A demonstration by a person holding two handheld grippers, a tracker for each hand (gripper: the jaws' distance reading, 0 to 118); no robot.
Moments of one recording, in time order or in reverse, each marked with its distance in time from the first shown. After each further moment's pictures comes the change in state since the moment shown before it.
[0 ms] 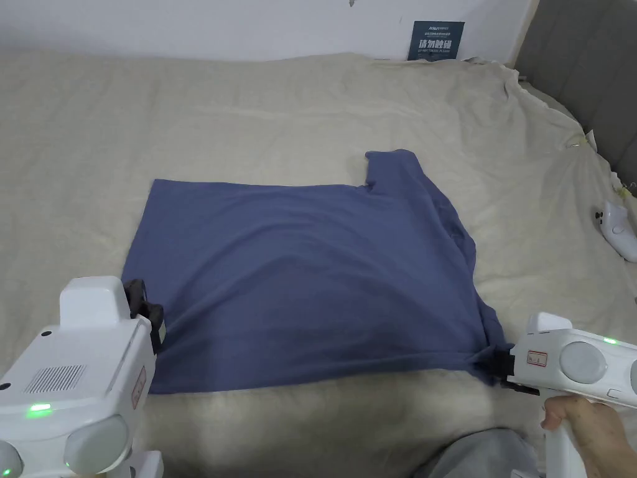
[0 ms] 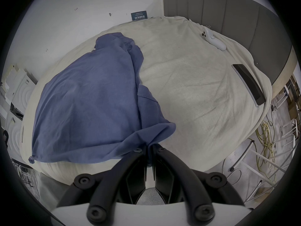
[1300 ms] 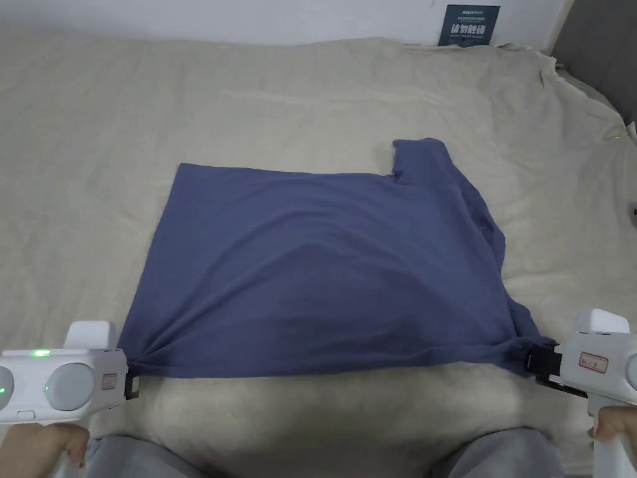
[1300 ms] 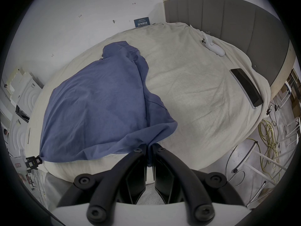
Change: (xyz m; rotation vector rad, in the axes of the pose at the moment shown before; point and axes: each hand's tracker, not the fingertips) left arm -0.073 -0.056 -0.062 -0.658 0.023 -0.025; right arm -0.013 -0.008 0.041 0.048 0.053 -0.013
